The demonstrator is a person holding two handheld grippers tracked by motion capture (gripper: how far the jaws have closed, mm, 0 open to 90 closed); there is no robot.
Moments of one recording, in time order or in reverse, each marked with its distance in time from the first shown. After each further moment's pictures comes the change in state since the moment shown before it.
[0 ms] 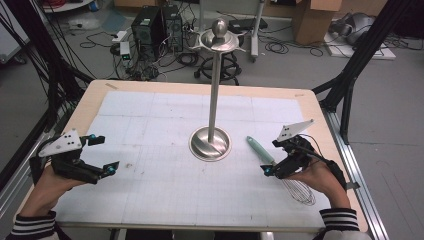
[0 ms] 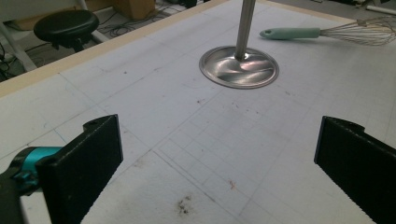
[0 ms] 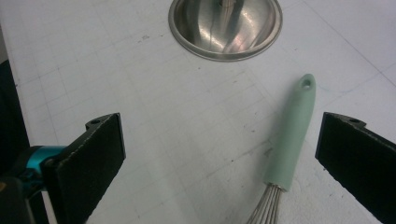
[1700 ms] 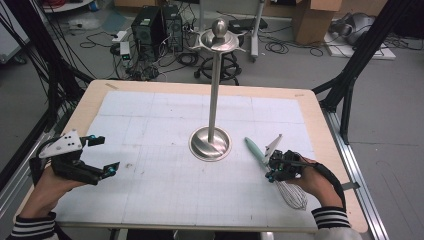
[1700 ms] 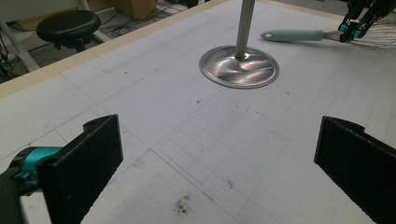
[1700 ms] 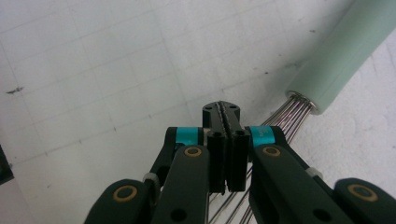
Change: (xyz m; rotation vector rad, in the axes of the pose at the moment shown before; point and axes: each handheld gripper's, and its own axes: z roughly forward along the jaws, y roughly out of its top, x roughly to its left) left arm -0.004 0.001 -0.001 0.000 0.010 0.001; right arm 0.000 -0.023 0.049 0.438 0.052 -0.170
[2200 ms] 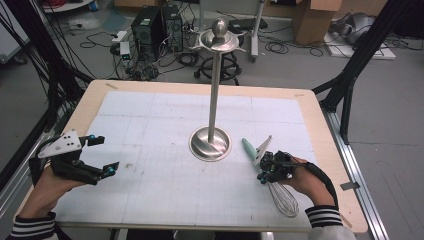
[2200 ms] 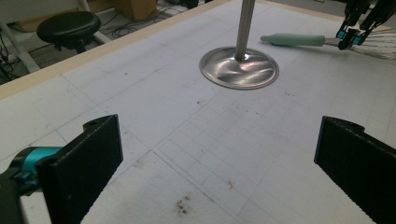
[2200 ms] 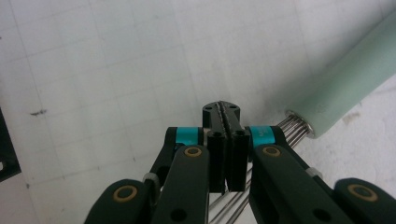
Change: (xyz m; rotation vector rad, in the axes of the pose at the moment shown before) left arm 0.000 0.000 -0.001 -0.002 -0.001 0.003; right arm 0.009 0.020 0.008 -0.008 0.033 -0.072
